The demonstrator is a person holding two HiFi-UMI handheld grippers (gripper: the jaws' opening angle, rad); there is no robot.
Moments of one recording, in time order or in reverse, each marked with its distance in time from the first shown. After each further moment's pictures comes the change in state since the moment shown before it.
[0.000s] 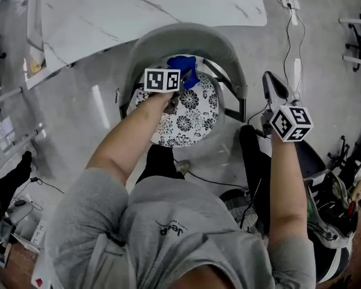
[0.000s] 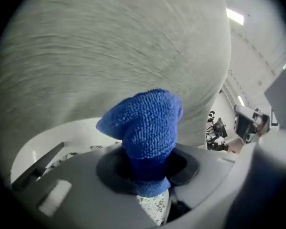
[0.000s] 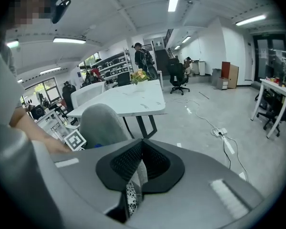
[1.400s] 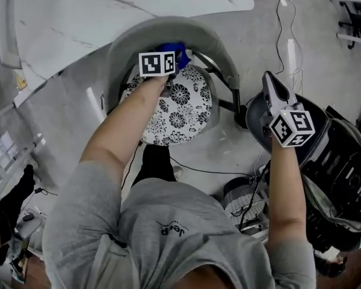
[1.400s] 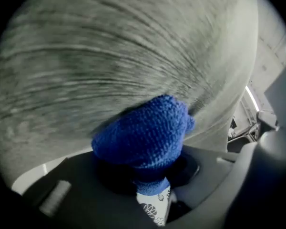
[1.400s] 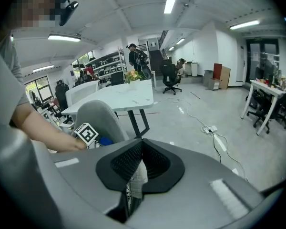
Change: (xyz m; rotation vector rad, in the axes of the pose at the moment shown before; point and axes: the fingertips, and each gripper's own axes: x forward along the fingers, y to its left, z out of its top) left arm 0.045 0.012 0.040 0.094 -0.012 0.110; right arm -0.033 -0.018 -0.022 0.017 -0.008 -0.085
